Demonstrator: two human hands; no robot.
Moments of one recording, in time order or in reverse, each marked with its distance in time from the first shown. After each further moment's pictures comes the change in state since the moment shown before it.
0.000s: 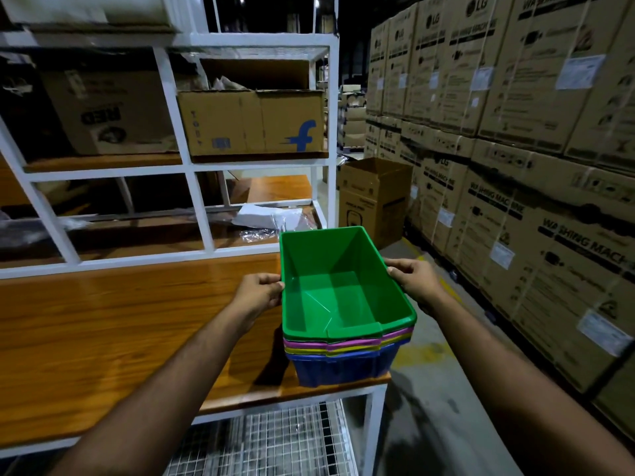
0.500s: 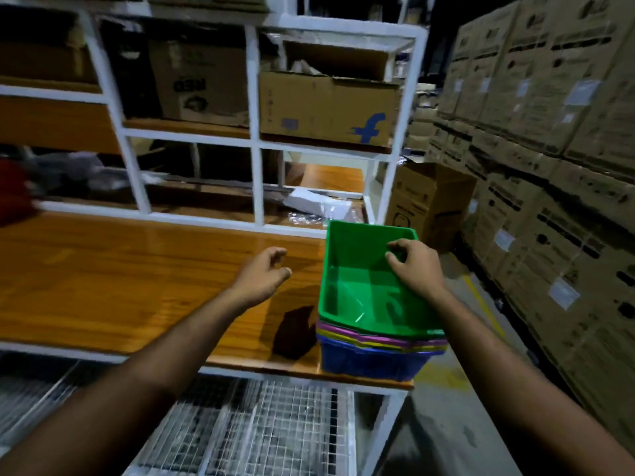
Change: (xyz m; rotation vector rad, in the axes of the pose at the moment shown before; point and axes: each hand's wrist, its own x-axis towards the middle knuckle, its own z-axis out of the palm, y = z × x) left_hand -0.049 -0.005 -0.060 0.446 0.243 0.225; right_hand -0.022 -0.075 0.067 -0.596 0.020 -0.463
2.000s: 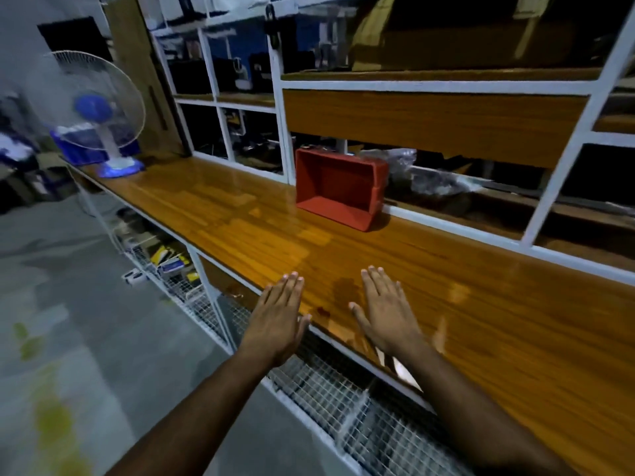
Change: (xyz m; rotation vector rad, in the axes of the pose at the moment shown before) left_hand -0.067 -0.546 -0.689 1.038 0.203 -0.209; right_hand -0.039 -0.770 0.622 -0.060 -0.447 -0.677
